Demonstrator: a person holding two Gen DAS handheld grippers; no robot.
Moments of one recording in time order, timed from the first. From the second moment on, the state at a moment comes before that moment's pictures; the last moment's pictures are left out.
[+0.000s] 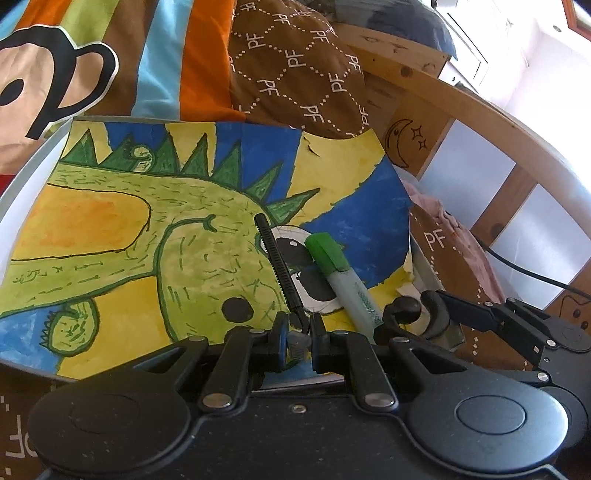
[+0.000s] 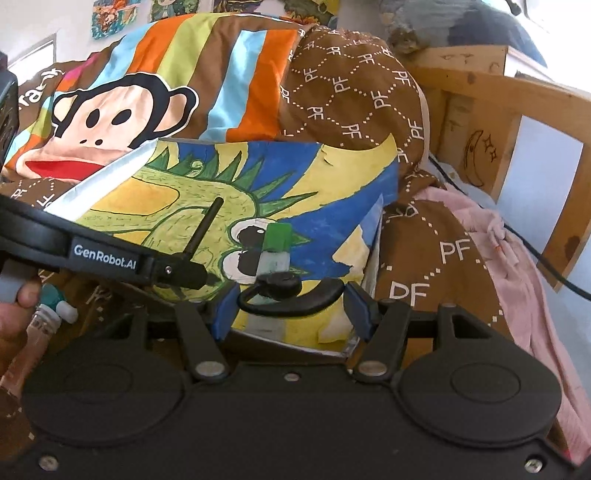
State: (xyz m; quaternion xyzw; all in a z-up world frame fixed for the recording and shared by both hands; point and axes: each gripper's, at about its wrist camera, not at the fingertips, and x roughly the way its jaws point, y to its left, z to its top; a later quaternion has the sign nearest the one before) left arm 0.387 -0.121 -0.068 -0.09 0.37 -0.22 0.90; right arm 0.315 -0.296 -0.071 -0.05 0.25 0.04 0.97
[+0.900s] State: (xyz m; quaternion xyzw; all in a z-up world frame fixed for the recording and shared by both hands) left arm 0.319 -0.085 -0.006 -0.09 0.29 -0.16 0.94; right arm 0.249 -0.300 -0.023 -0.02 0.19 0.03 0.98
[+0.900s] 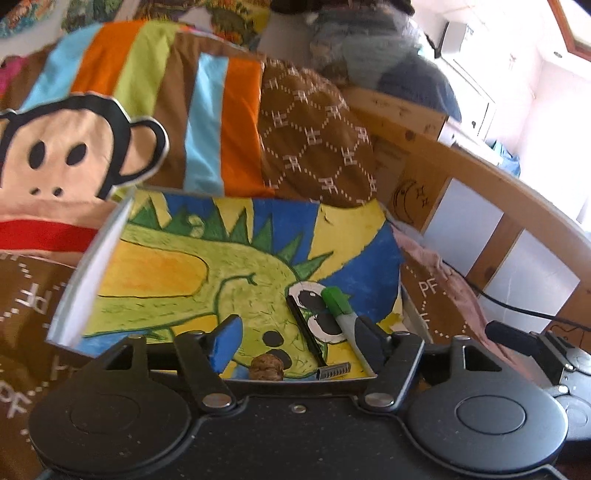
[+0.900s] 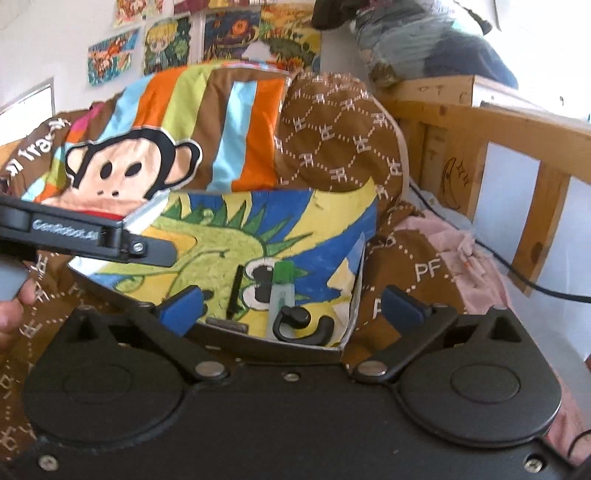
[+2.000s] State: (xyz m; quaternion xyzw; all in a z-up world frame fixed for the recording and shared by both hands) left arm 0.093 0.000 0.027 -0.09 0.17 -0.05 0.98; right arm 0.013 -0.261 0.024 0.07 0.12 -0.01 0.99
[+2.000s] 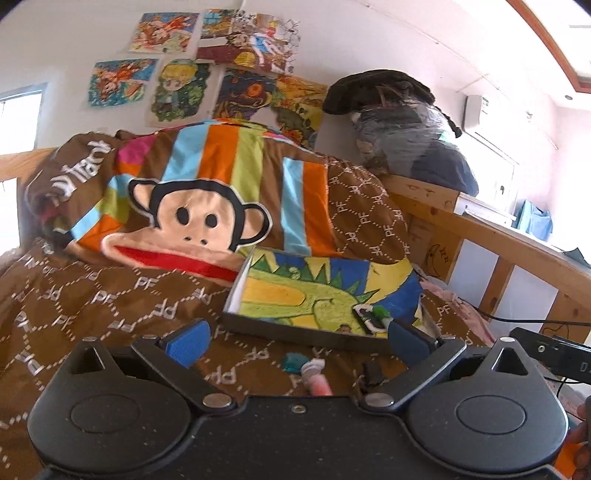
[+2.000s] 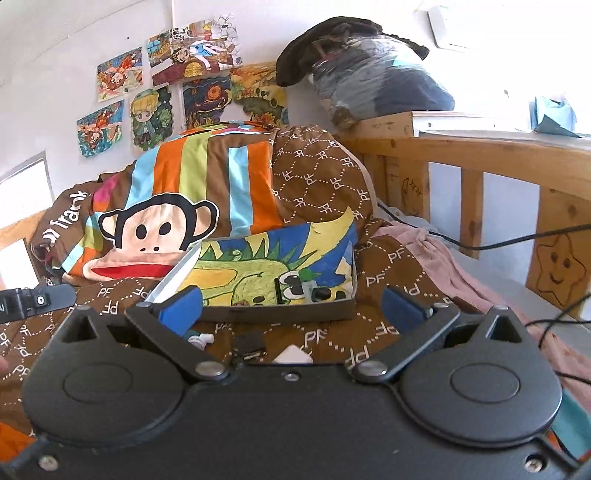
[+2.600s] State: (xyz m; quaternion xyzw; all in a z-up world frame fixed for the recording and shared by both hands) left arm 0.039 0.017 0.005 -0.08 0.19 -0.04 0.98; right arm -0.064 -0.207 0.004 0.06 0.16 0.00 0.99
